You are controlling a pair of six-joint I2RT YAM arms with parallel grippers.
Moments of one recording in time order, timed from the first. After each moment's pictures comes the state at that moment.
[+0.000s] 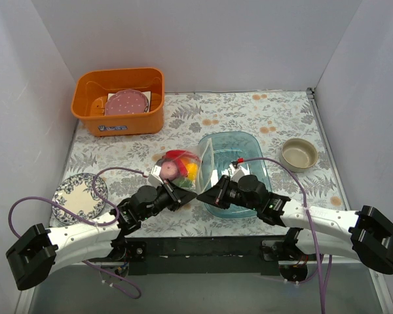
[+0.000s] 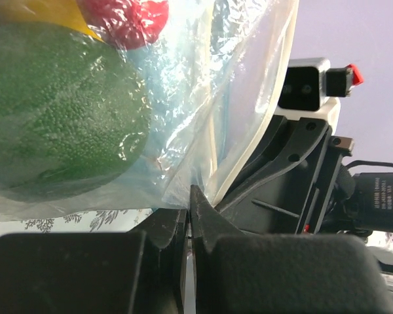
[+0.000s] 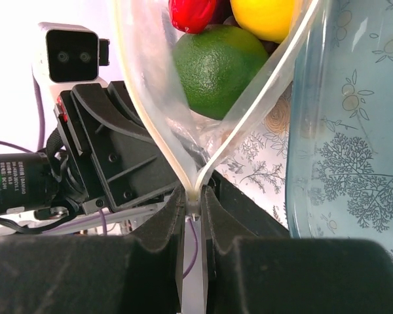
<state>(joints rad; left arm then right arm) -0.94 0.88 0.21 0.41 -0.04 -1.37 1.01 1.05 0.39 0.33 -0.10 1.32</state>
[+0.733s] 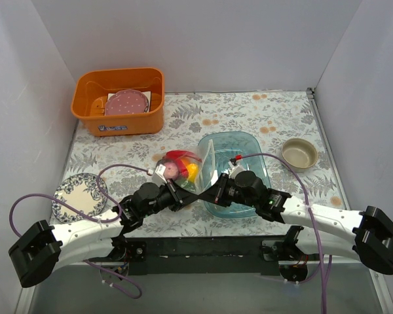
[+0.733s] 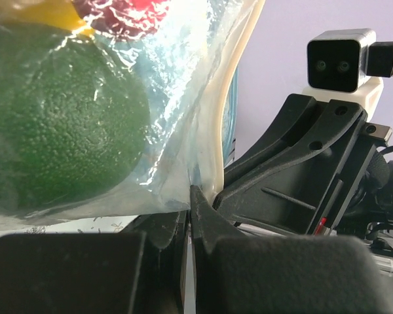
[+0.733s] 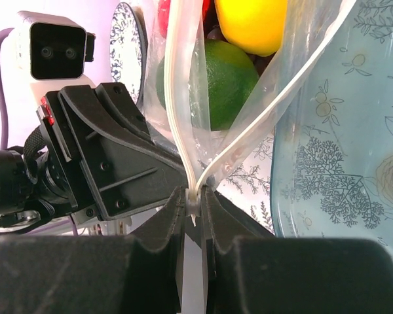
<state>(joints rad) -0.92 0.93 0.23 0.40 0.07 -1.36 1.01 1.06 0.48 0.15 -0.07 1.22</state>
